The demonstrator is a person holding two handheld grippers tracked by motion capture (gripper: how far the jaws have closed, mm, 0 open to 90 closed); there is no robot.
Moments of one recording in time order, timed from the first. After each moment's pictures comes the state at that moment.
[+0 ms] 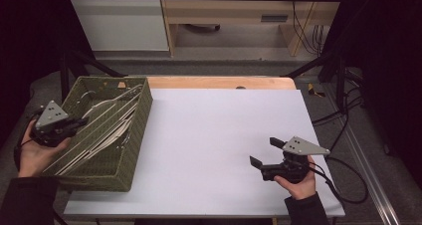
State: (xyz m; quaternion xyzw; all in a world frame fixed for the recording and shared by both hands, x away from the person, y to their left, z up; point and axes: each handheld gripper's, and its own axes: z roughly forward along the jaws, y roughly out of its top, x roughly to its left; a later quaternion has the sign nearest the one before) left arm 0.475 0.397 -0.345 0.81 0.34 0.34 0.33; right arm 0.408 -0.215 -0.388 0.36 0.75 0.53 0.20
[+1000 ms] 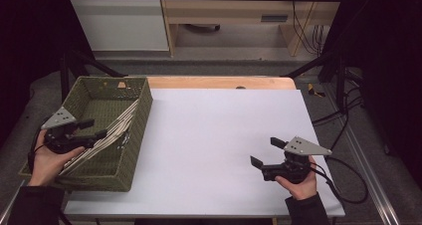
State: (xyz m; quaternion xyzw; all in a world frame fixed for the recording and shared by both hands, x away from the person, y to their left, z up) left arm 0.462 0.375 -0.349 0.77 0.39 0.25 0.43; right arm 0.407 -0.216 -0.386 0.36 0.74 0.53 0.20
